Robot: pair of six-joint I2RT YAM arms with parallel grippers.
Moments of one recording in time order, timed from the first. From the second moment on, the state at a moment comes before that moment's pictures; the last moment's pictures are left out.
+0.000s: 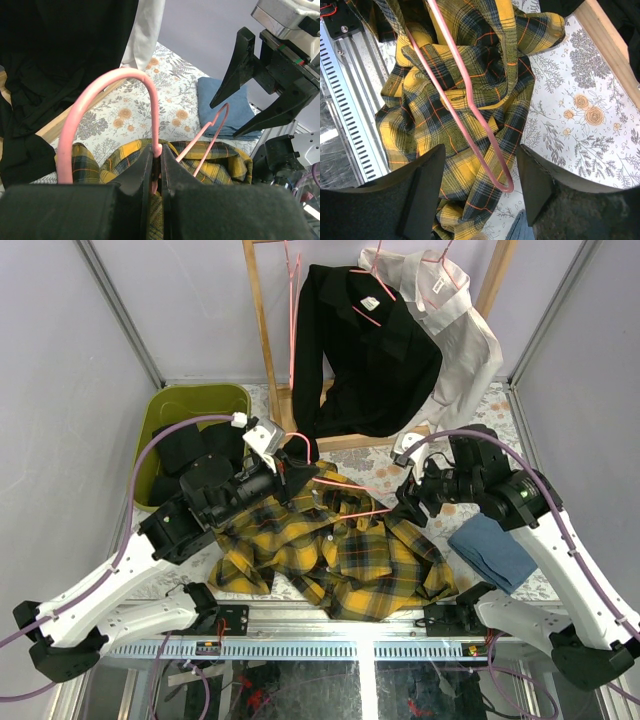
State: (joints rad) left arm -0.87 0.89 1.05 -0.23 0.03 -0.21; right arm 0.53 1.01 1.28 -1.02 -0.50 -0.42
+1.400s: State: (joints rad) left arm -0.87 0.78 1.05 -0.24 0.04 -0.23; right arm 0.53 0.90 1.24 -1.04 -0.71 -0.47
